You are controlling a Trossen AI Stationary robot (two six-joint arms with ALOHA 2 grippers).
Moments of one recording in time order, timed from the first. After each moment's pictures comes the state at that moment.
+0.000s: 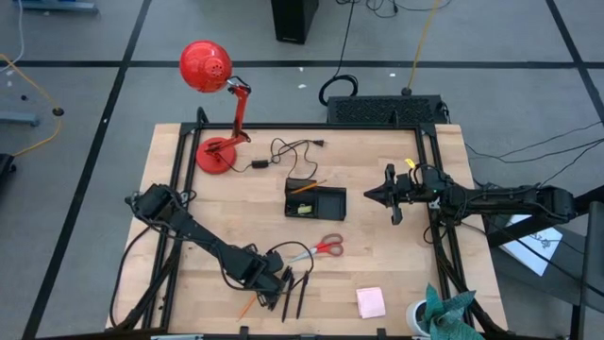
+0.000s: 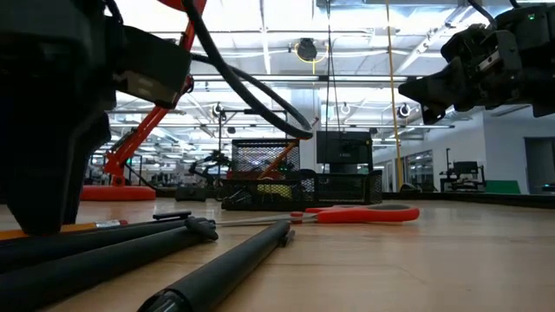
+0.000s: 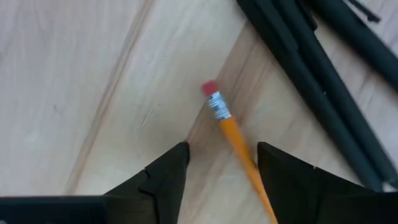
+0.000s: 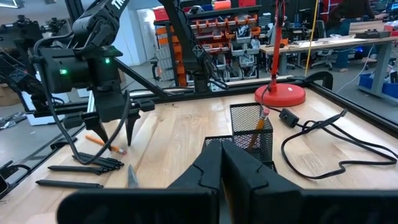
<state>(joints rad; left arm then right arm) -0.57 2.01 1.25 -0.76 -0.01 -1.05 -0.26 0.68 0.02 0.66 -0.29 0.12</state>
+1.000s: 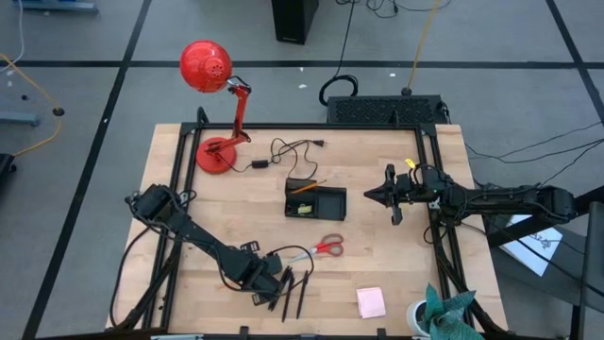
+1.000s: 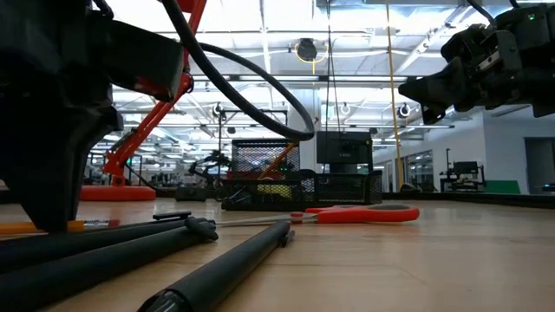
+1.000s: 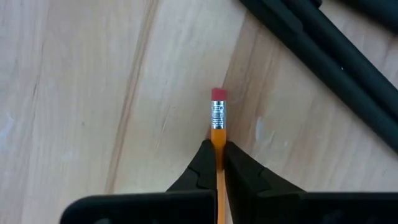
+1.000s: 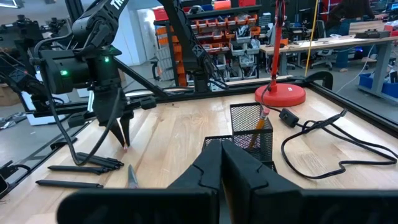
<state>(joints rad) -0.58 2.01 1.25 -0.75 -0.06 -0.88 -0.26 0.68 0.02 0.66 -0.29 0.12</state>
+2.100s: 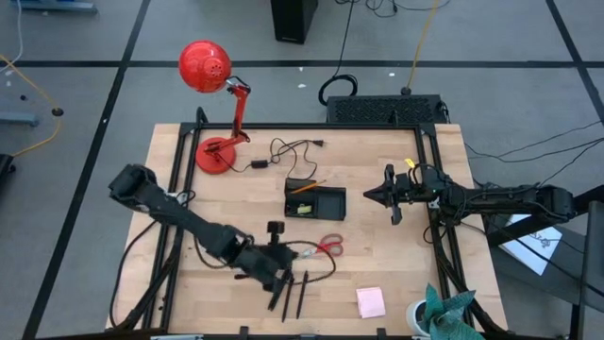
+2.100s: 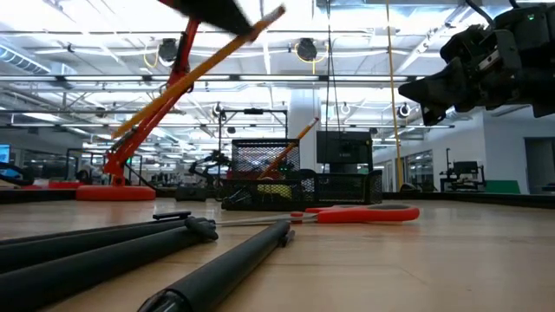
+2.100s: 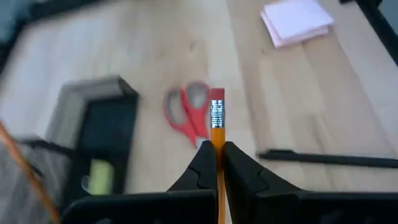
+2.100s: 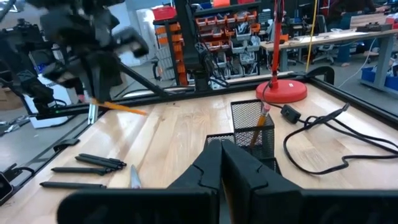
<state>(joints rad) -0.50 1.67 1.24 -0.37 -0.46 -0.13 -0.26 0.68 0.02 0.65 -0.29 0.14</state>
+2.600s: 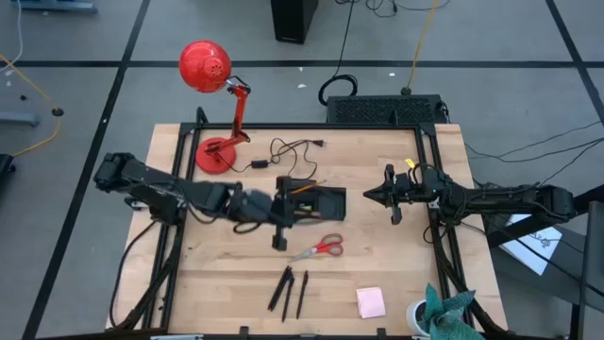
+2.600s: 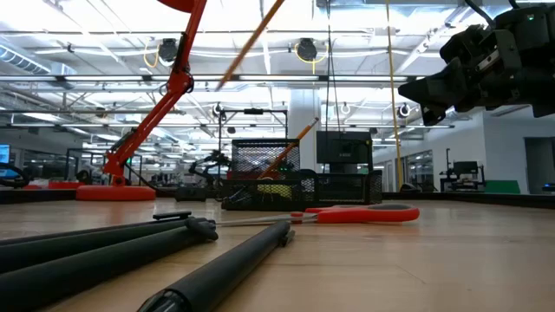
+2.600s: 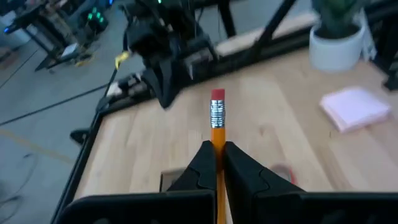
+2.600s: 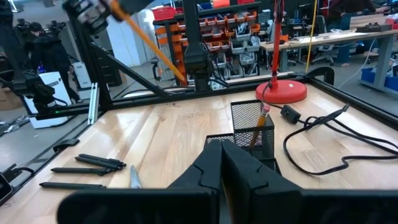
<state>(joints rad) -0.23 1.49 1.22 -0.15 -0.27 0.23 -0.26 0.69 0.02 0.66 -0.29 0.15</state>
